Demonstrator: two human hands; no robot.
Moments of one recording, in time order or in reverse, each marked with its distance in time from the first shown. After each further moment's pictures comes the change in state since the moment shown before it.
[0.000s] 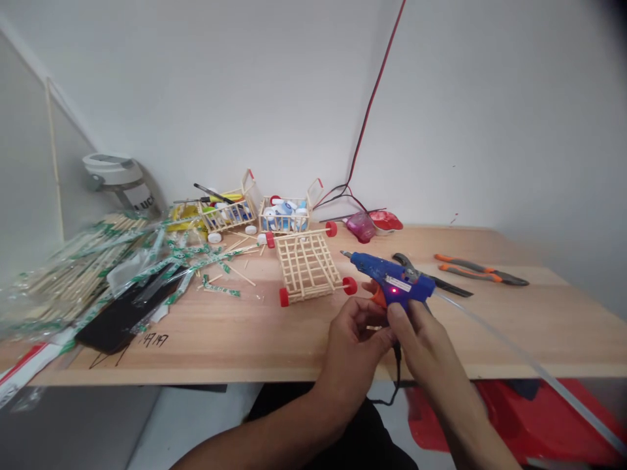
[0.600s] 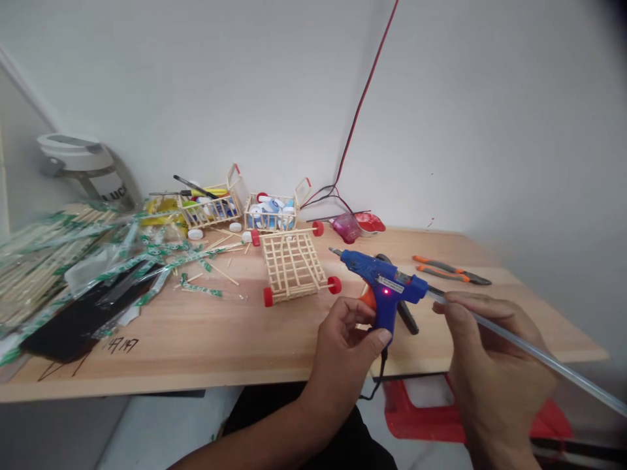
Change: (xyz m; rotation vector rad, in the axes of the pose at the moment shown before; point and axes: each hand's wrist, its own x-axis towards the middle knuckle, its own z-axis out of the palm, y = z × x) left_hand -0.005 0.002 0.009 0.051 0.007 0.011; right_hand -0.006 -0.009 -0.035 0.055 0.620 -0.247
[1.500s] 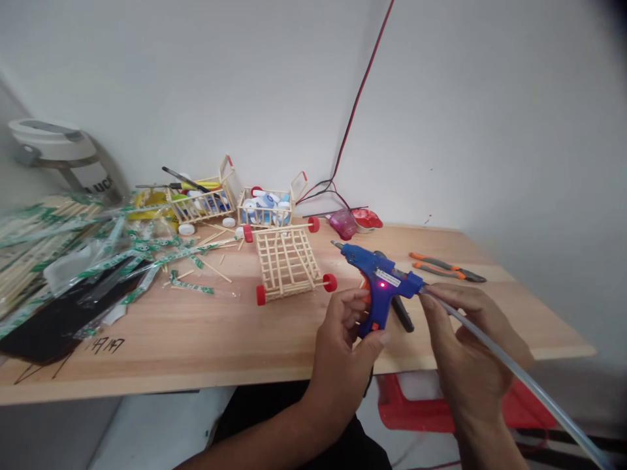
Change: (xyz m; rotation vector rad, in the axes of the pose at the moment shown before) left_hand 0.004 -0.015 0.004 0.077 0.041 0.139; right_hand 0.014 0.020 -0.001 -0.263 -0.110 -0.430
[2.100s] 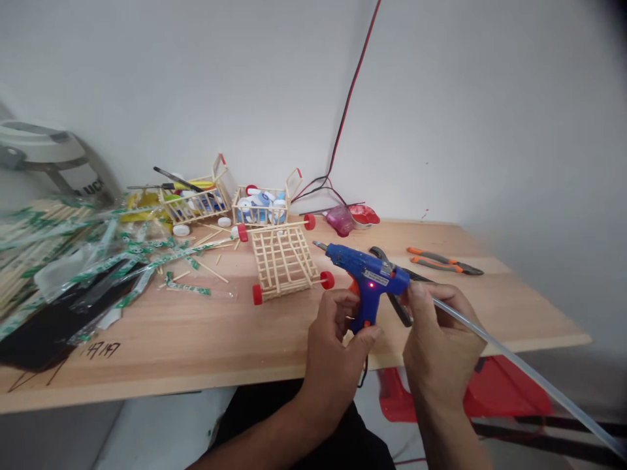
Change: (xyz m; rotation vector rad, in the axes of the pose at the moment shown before) left_hand 0.000 -0.001 -0.005 0.084 0.065 0.009; right_hand -0.013 -0.024 0.028 0.324 0.160 0.629
